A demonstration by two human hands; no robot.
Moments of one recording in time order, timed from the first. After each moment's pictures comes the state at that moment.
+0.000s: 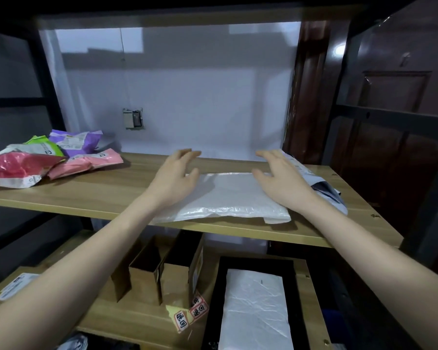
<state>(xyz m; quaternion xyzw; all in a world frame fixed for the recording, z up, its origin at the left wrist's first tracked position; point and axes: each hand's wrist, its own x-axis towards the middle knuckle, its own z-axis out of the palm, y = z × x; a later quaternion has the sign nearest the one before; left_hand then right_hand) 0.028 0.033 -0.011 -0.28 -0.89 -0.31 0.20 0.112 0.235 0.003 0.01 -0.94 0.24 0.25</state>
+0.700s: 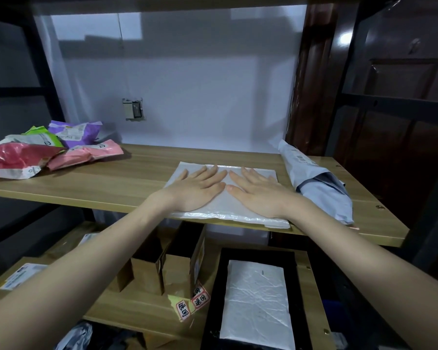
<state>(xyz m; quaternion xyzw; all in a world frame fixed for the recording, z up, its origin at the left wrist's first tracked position) 0.032 0.050 -0.032 -0.34 -0.94 -0.08 -0.03 0.096 0.222 -0.028 0.04 -1.00 0.08 -0.01</state>
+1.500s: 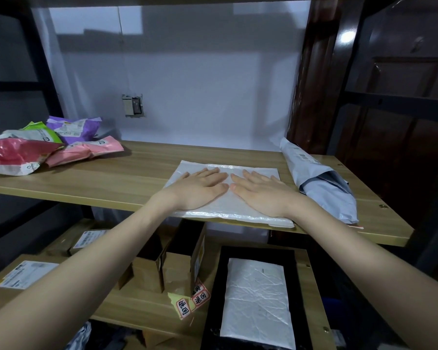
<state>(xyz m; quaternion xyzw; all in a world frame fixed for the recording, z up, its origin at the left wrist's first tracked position) 0.031 0.051 -0.035 -0.33 -0.94 -0.13 -0.03 0.098 0.220 -0.027 0.03 -1.00 0.07 -0.03</state>
